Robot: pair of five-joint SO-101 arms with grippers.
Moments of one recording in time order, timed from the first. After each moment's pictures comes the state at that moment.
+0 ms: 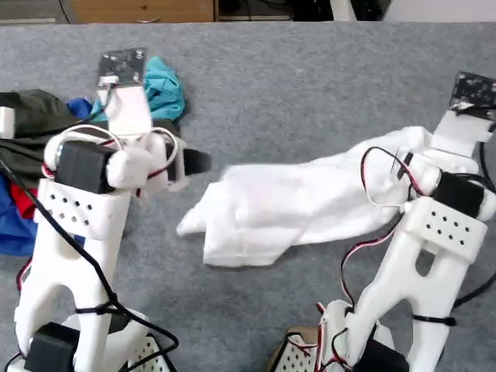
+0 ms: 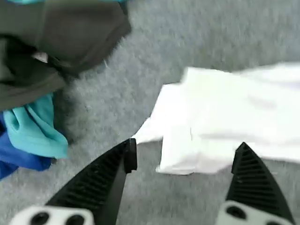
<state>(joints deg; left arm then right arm) 10.0 -26.6 -1.8 95.4 8.6 24.8 -31.9 28.7 64.4 4.2</state>
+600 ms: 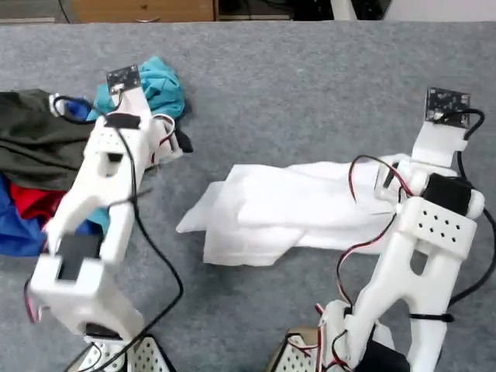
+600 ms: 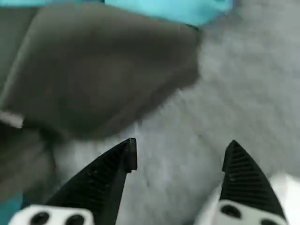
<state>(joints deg) -1.0 15.5 6.4 56.2 13.2 22.3 -32.6 32.4 72.0 2.0</state>
